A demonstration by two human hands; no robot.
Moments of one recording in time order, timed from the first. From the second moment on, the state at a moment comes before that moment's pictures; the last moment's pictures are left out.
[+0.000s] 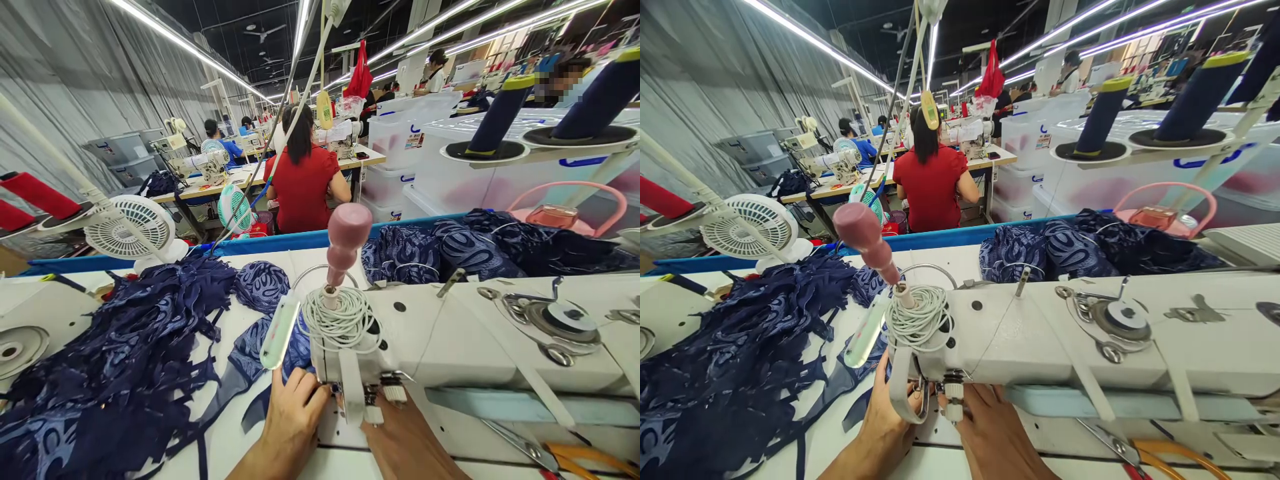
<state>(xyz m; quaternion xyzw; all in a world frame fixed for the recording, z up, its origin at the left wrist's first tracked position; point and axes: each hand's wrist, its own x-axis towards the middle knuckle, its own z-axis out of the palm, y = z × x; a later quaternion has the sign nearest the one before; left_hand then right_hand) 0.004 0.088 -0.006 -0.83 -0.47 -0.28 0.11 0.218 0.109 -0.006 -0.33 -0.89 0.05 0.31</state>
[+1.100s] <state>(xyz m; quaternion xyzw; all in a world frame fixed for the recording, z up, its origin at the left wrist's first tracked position) -0.011 0.087 -0.002 -0.85 -0.42 -0.33 0.02 0.217 0.125 -0.020 -0.27 -0.89 -0.03 0.37</state>
